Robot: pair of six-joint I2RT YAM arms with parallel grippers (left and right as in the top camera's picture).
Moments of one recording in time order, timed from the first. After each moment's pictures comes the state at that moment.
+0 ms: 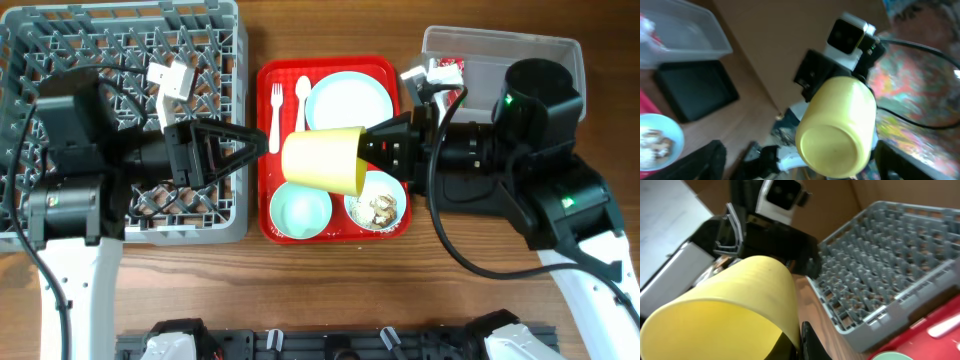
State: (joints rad) left arm 0.06 1.15 1.27 -0.71 1.47 -0.46; right arm 0.34 1.17 1.32 -0.50 -1.07 0.26
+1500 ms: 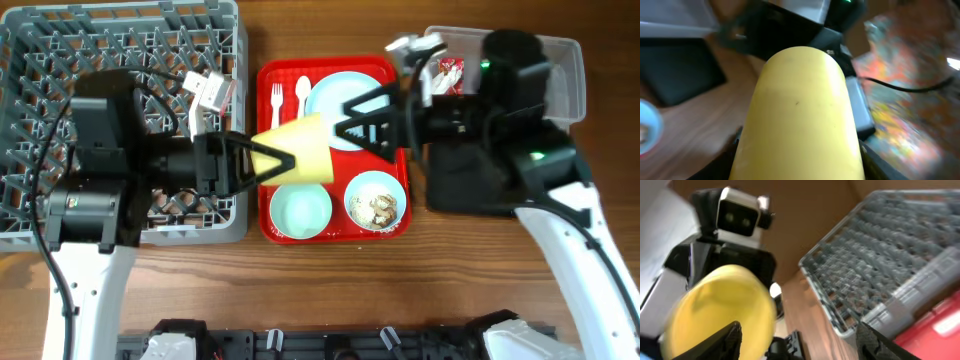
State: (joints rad) left arm -0.07 1.14 1.27 -0.73 1.41 -0.50; right arm 0.28 1.30 1.32 -0.44 -1.12 0.34
